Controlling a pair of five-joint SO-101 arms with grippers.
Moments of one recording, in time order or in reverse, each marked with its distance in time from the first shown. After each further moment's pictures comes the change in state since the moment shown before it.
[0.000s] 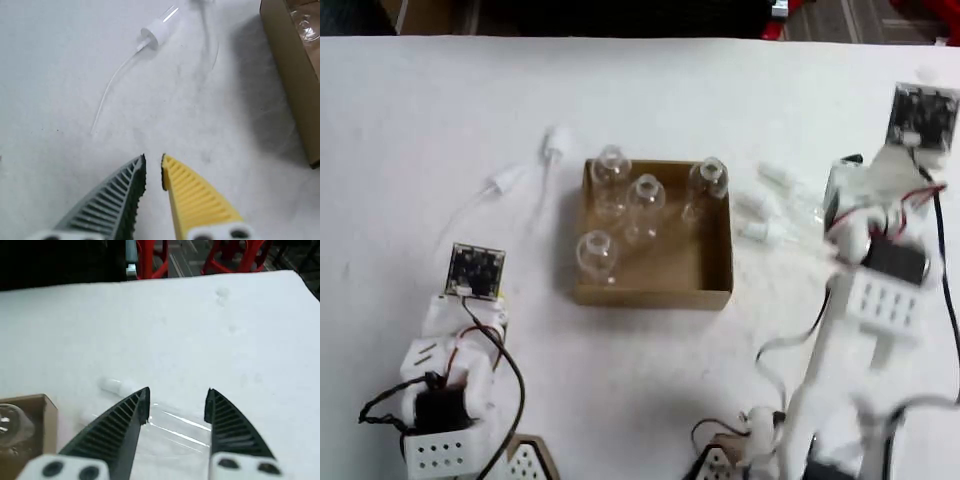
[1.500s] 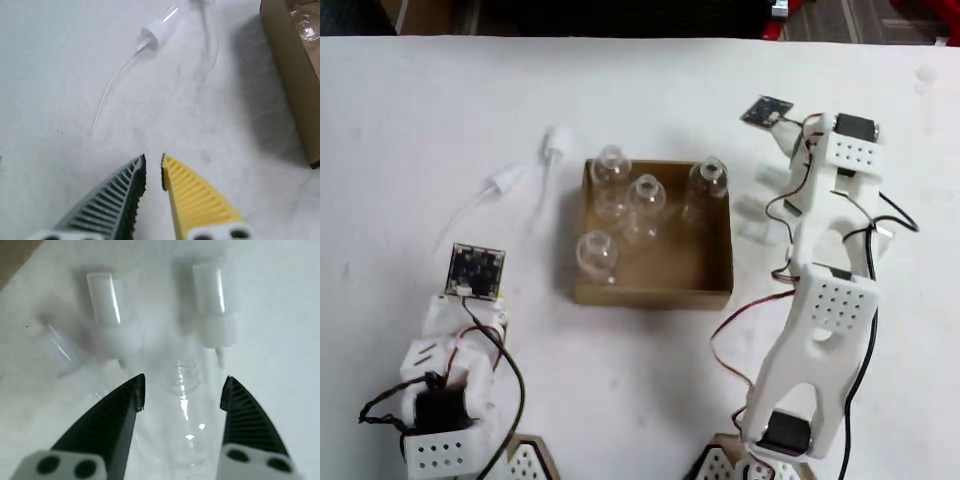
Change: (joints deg) left arm 0.0 0.0 0.0 0.0 0.0; right arm -4.9 81.4 -74.5 41.3 53.4
